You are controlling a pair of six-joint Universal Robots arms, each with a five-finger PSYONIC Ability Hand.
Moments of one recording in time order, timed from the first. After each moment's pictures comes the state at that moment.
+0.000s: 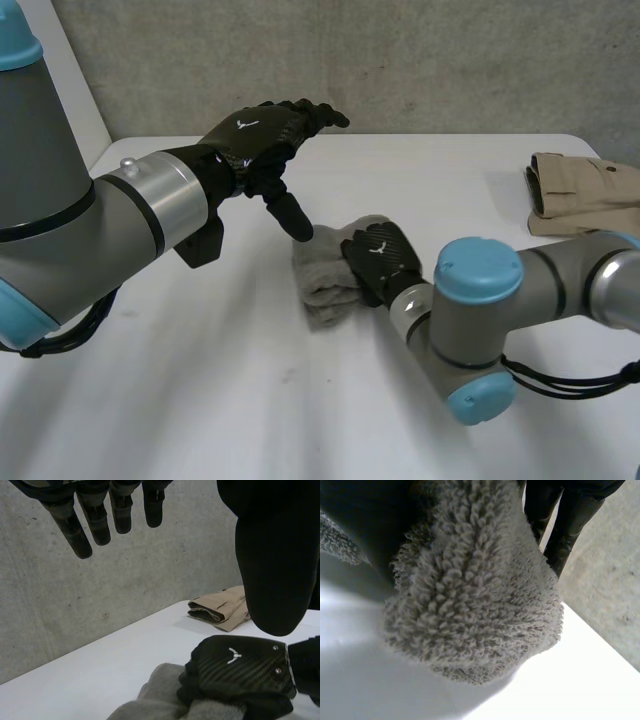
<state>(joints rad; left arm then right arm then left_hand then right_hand) 4.19 -1.88 -1.17 2.91 -1.24 3.10 2.19 -0.82 1.36 -0.34 1.52 2.73 0.19 0.20 0.21 0.20 0.05 0.86 1.14 1.11 1.16 0.89</state>
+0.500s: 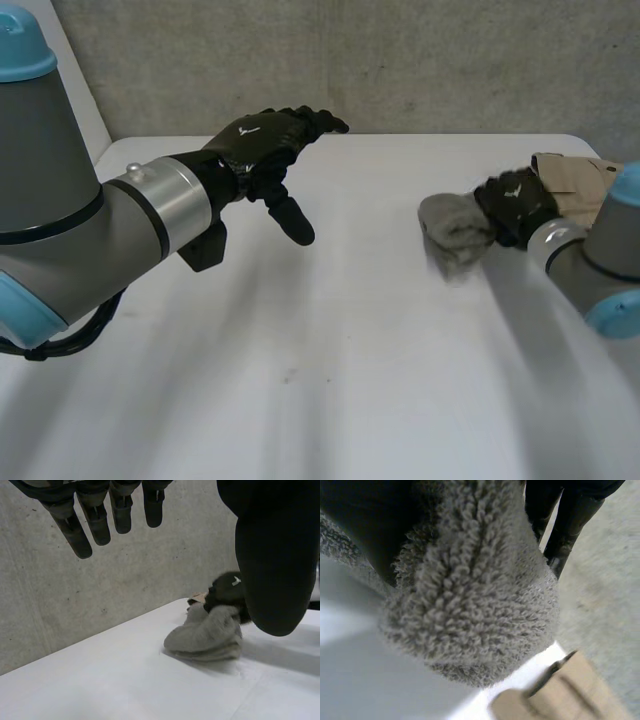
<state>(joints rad) 4.19 -1.90 -1.17 2.92 -1.25 3.08 1.72 -0.83 1.25 -0.25 1.26 2.52 0.19 0.20 0.21 0.20 0.05 0.88 1.14 1.11 1.16 0.89</state>
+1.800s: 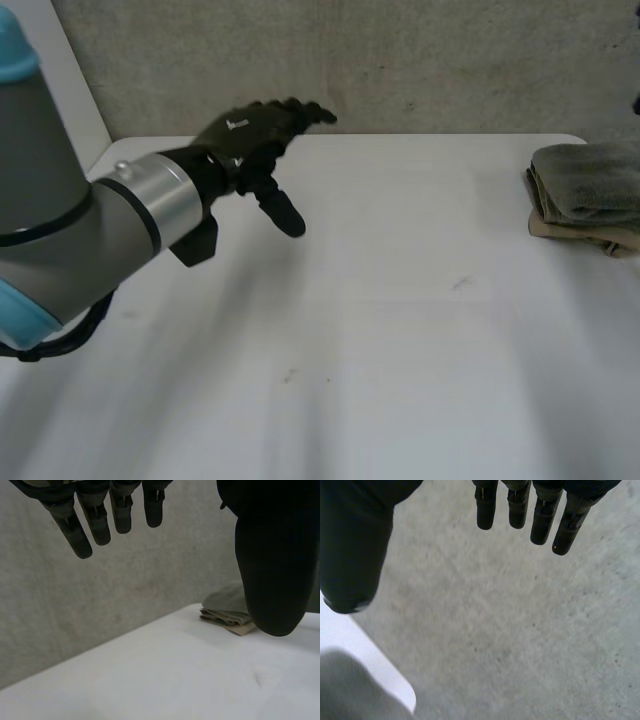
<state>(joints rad) 4.21 -1.87 -1.20 2.95 -1.27 3.08 1.56 -1.00 0.88 -0.11 1.43 2.61 0.19 0.20 0.21 0.20 0.05 0.21 0.23 0.21 0.24 0.07</state>
